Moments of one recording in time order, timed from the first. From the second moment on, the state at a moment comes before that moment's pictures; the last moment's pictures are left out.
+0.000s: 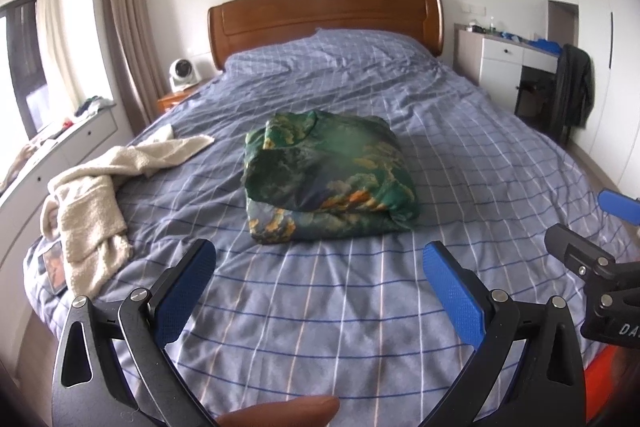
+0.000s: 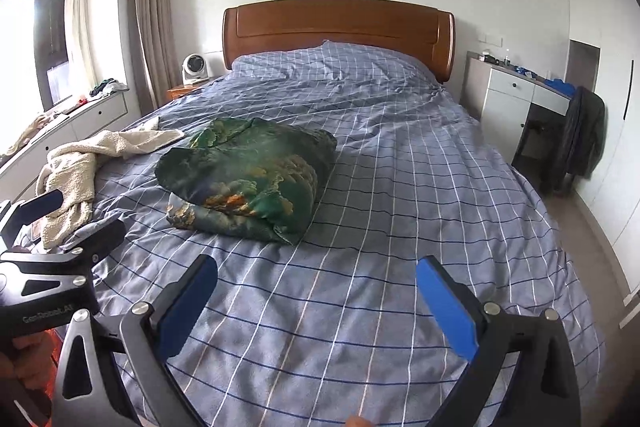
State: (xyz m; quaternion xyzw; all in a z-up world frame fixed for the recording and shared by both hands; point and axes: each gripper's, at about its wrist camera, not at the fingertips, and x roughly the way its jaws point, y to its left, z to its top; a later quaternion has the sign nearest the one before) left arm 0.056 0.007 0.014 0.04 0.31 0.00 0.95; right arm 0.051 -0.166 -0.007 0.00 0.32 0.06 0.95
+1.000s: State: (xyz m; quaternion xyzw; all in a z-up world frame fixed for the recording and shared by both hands) left arm 0.054 0.012 0.009 0.03 0.34 0.01 0.94; right arm 0.040 -0.142 0.000 -0.02 0.34 0.04 0.94
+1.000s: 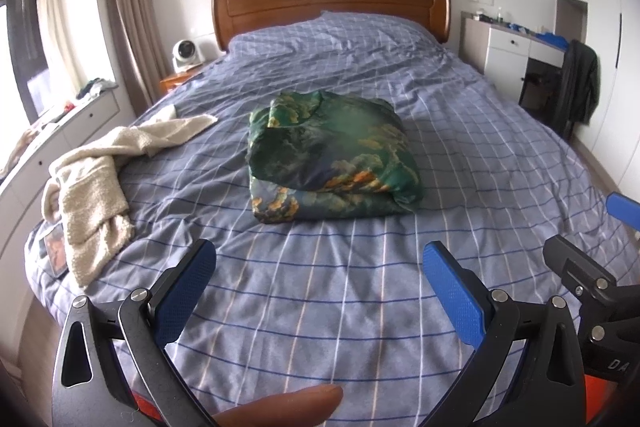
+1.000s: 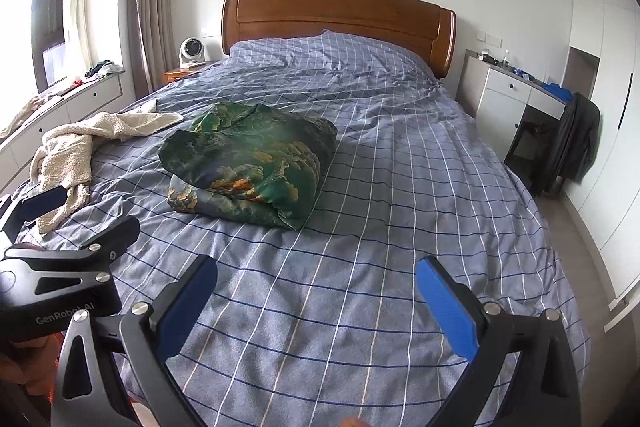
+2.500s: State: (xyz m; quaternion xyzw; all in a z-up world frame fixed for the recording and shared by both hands) left arm 0.053 0.021 0.016 0.01 0.33 0.01 0.94; right arm 0.045 -0.134 0.003 -0.02 0.35 0.05 0.93
